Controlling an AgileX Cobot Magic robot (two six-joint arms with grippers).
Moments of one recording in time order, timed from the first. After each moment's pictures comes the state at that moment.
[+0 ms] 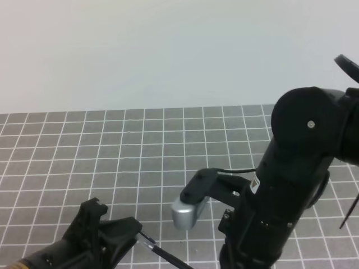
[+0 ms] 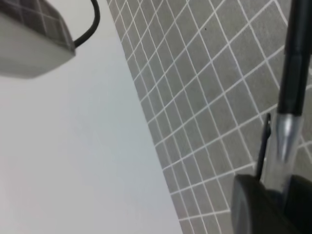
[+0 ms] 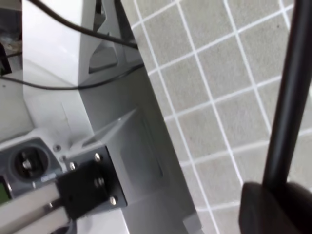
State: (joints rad) left arm -0.79 0.88 -0.36 -0.27 -0.01 1.73; right arm 0.74 1.65 -1.33 0.51 1.20 -0.60
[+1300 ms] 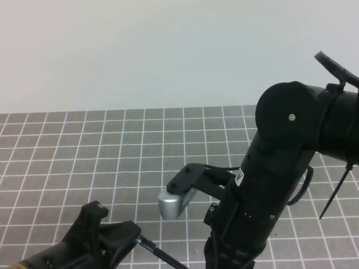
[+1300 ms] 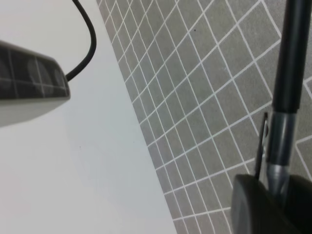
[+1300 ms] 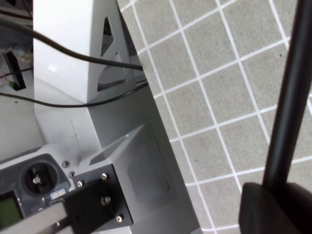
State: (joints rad) left arm -0.79 0.88 -0.36 -0.27 0.02 1.73; right arm 0.75 1.70 -1.38 0.55 1.20 -0.60
